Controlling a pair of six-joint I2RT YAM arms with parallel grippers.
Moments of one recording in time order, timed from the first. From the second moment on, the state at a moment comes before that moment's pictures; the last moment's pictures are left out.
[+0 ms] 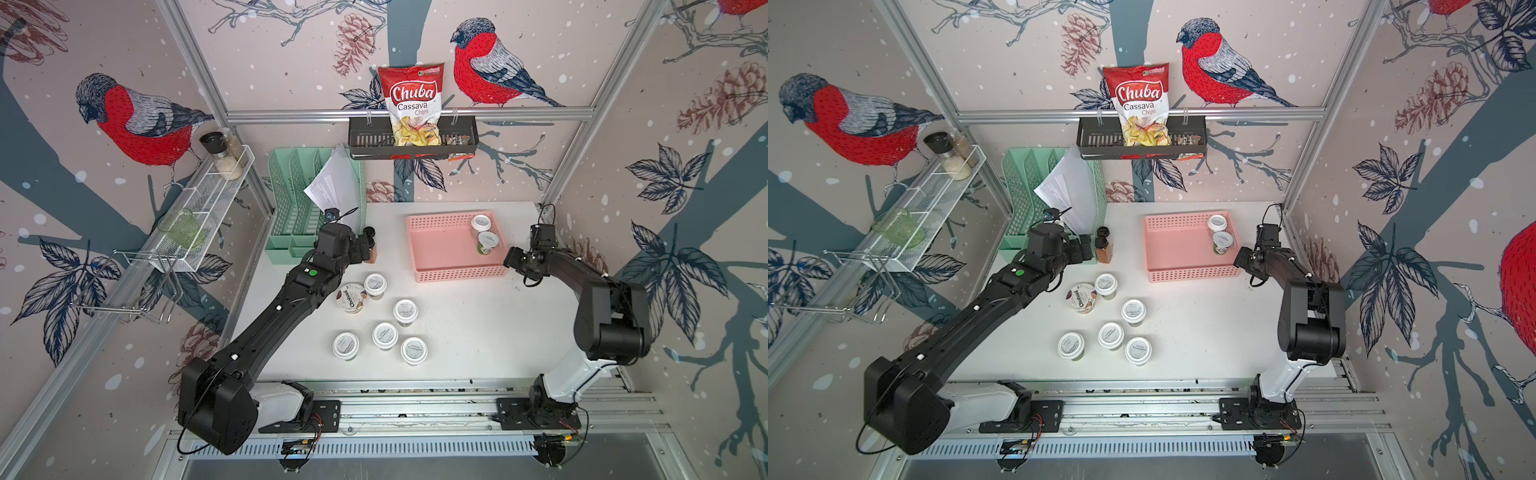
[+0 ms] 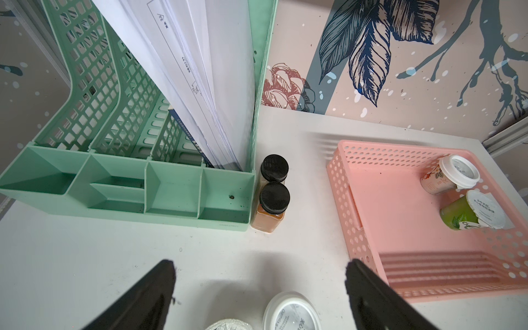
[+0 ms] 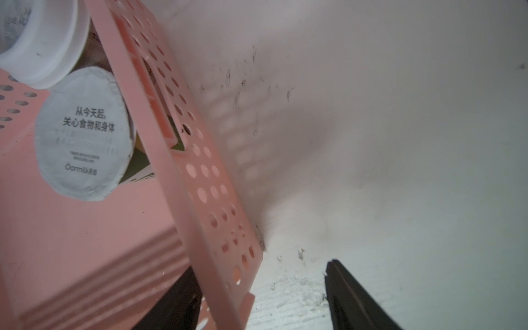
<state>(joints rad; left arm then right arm) -0.43 1.27 1.07 -0.33 -0.29 -0.37 -0.05 1.72 1.10 -0.41 -0.09 0.34</state>
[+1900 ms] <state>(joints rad) -0.36 1.34 1.10 -0.40 -0.37 -0.42 0.95 1.78 1.37 -0.69 0.03 0.20</state>
